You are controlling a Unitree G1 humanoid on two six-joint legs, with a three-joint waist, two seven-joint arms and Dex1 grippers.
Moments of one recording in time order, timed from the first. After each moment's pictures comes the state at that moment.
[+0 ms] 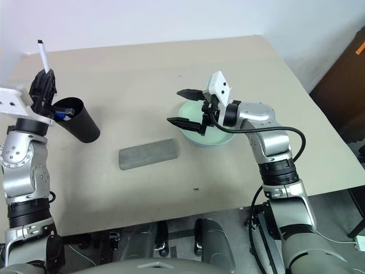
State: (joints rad) left arm -0.34 0.46 0.41 -0.04 -0.28 -0.07 -0.30; right arm -0.73 -0.44 0.07 0.06 0.39 0.38 1.06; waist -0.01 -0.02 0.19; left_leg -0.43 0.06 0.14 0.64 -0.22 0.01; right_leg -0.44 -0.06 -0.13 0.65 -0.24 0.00
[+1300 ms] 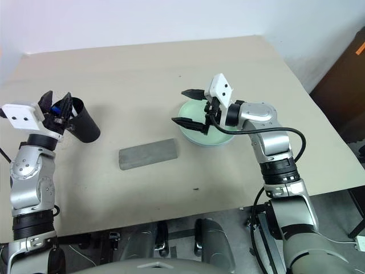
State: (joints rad) left arm -0.25 0.42 0.40 -0.04 -0.29 -0.03 -0.29; right arm -0.73 -0.45 0.07 0.11 0.34 0.30 1.06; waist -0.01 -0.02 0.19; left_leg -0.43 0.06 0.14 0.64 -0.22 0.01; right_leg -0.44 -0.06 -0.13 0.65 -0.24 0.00
